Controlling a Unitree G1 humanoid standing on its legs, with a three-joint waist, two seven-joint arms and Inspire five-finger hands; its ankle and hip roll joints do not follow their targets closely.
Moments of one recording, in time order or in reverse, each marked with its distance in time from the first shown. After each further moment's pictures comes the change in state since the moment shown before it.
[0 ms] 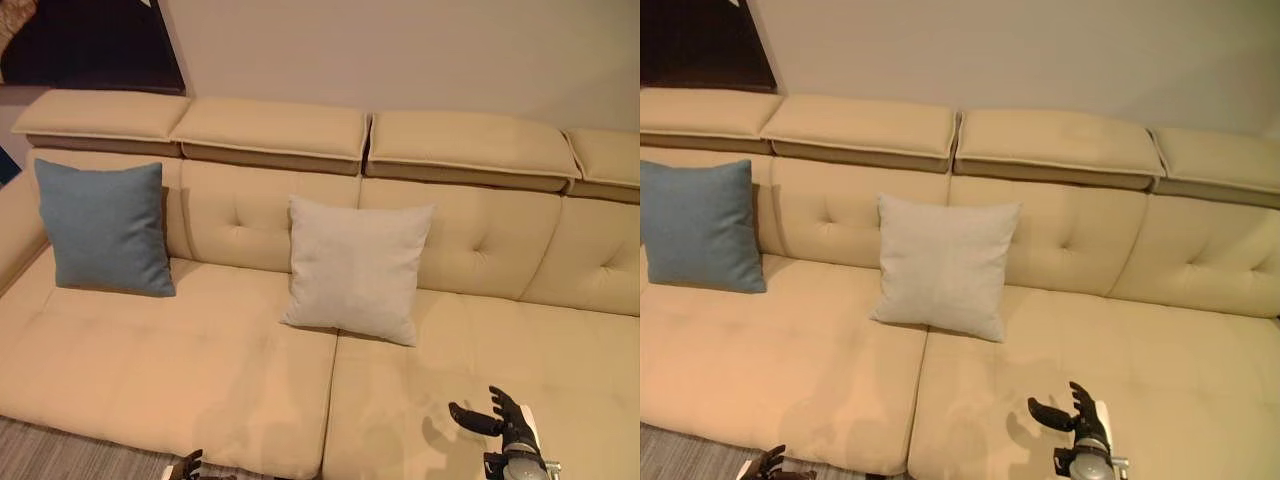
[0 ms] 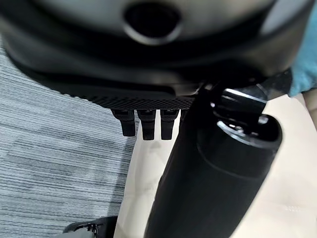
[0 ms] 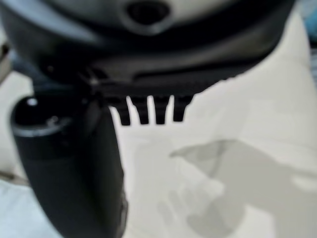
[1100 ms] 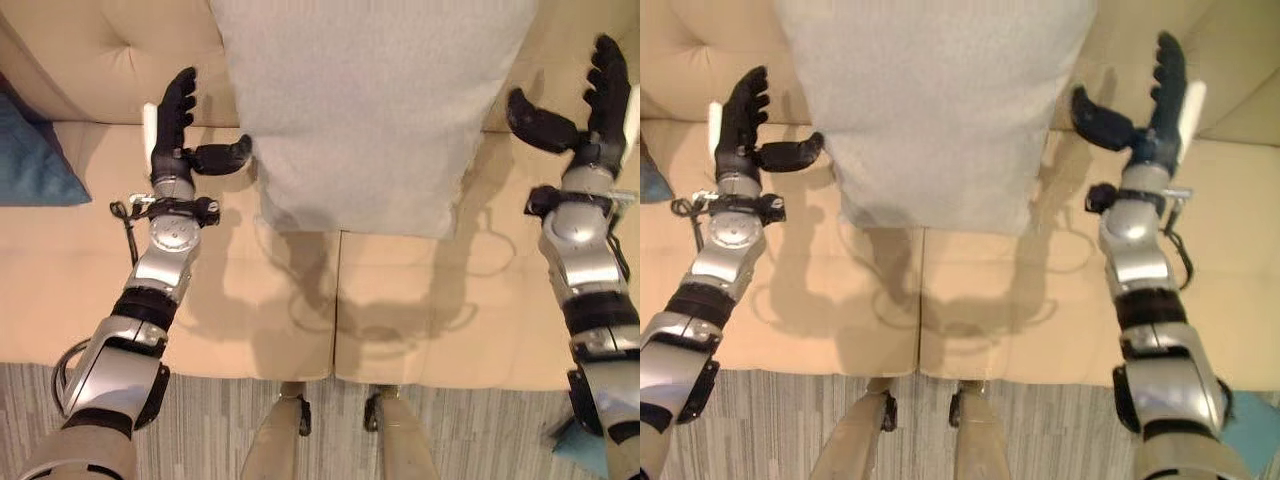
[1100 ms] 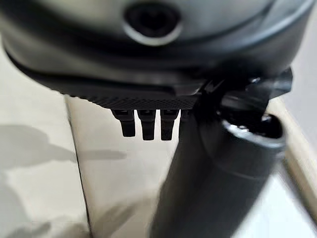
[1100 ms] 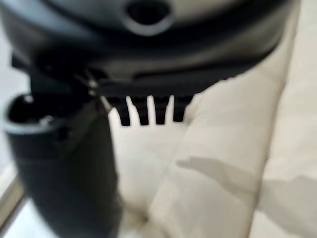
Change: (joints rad) left arm -0.856 0.314 -0.080 -0.406 -0.181 -0.132 0.197; right arm -0.773 -0.298 0.028 -0.262 0.149 -0.064 -0.223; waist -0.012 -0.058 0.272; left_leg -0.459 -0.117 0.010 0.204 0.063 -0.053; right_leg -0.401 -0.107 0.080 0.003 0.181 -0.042
